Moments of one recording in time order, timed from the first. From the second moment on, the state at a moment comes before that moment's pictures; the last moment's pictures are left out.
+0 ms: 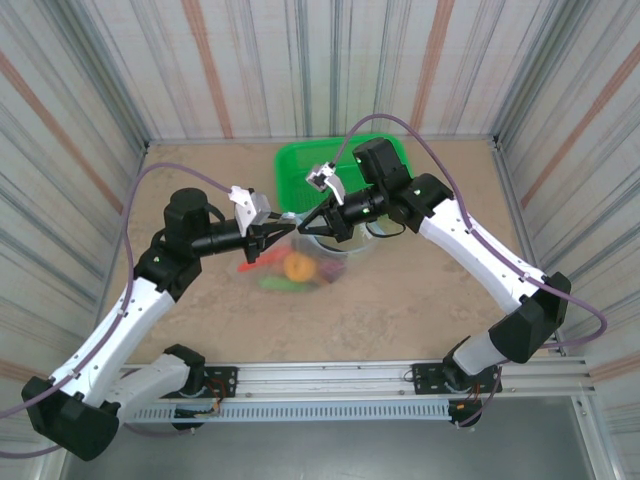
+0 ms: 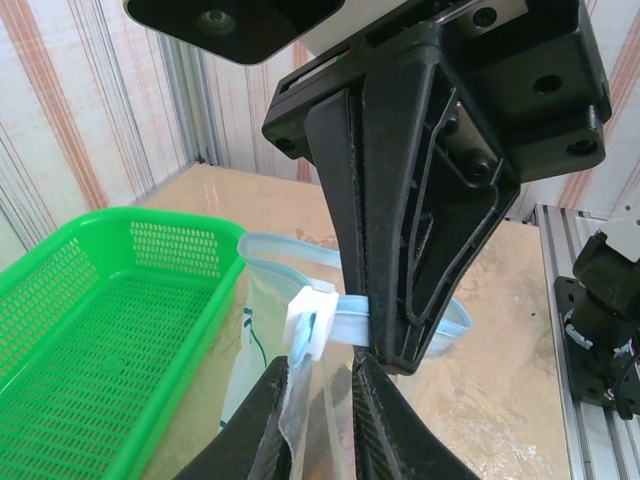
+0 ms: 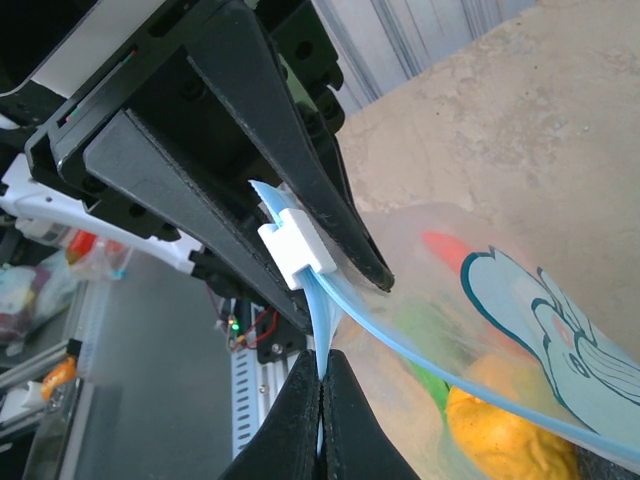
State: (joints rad) left arm -0.45 0.96 0.92 -0.21 0.74 0.21; right arm 0.69 1.50 1.55 -0.74 -0.85 0.01
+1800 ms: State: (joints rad) left arm -0.45 0.93 0.85 -0.16 0.74 0.22; right arm 0.69 1.59 1.69 -0.77 -0.87 -0.64
